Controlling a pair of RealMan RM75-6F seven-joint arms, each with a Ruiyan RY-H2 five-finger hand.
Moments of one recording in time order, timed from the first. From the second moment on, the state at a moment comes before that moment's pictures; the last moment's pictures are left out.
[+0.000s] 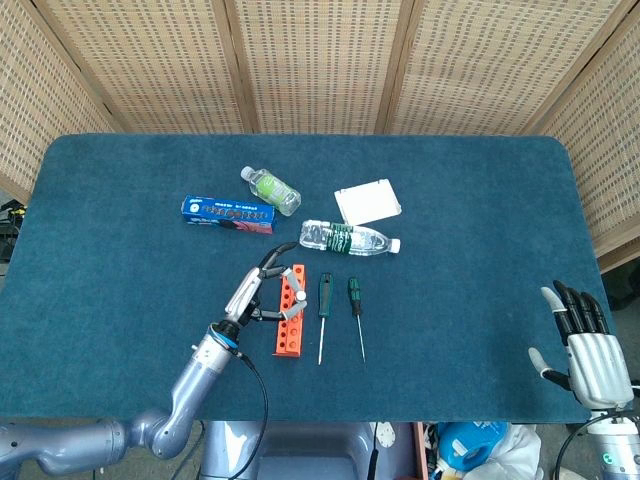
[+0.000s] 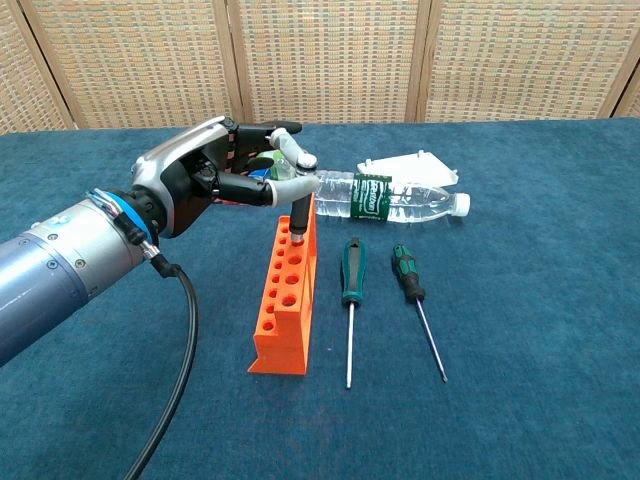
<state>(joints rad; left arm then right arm) -0.65 -1.80 -0.28 -1.50 1.28 1.07 -0.50 0.07 -1.15 0.06 -1.61 -1.56 1.53 0.00</state>
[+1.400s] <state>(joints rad) -0.65 -1.82 -0.28 -1.46 1.28 1.05 -0.51 0.07 -1.15 0.06 -1.61 -1.56 1.53 0.00</state>
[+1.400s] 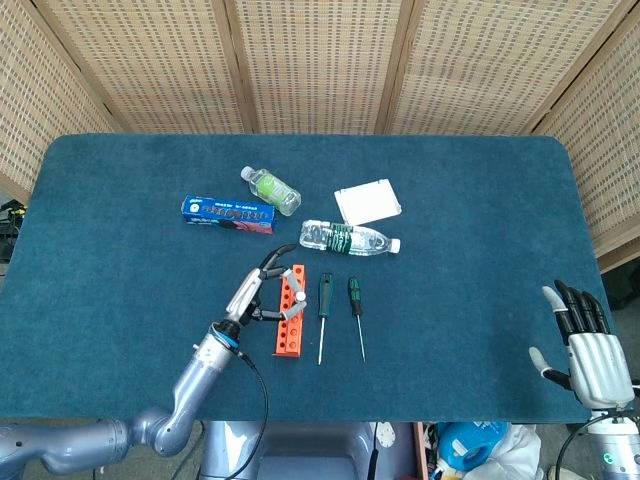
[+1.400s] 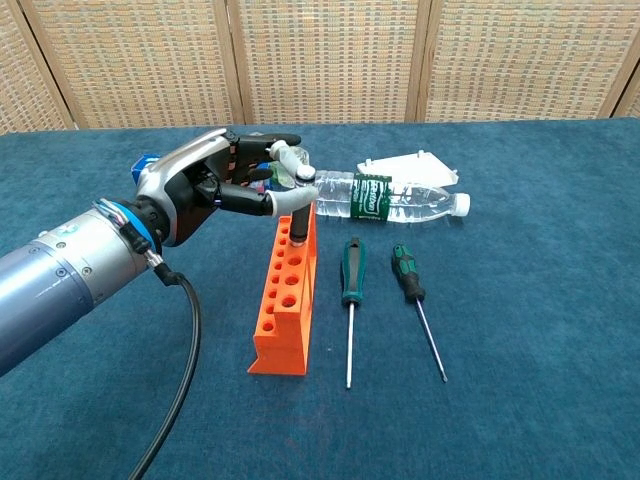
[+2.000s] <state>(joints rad) -0.64 -1.80 -0.28 -1.47 1.28 1.04 -0.53 0.07 -1.15 0.06 -1.61 -1.56 1.53 0.00</state>
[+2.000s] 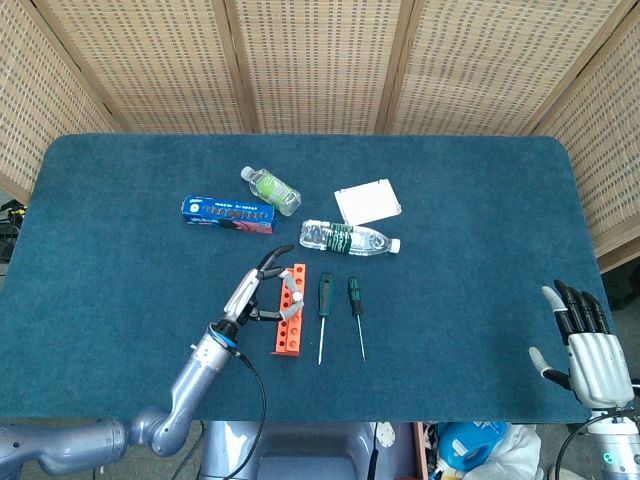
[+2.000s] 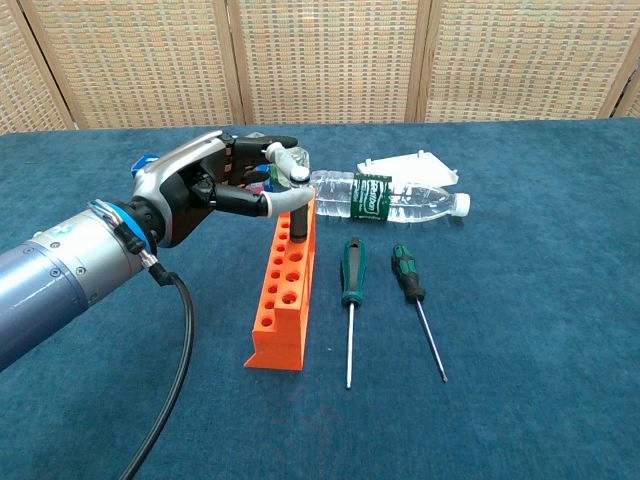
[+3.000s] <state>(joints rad) -0.63 -1.75 -0.28 -1.52 1.26 1.02 -0.51 0.07 -1.15 0.06 -1.60 -1.56 1.54 0.00</state>
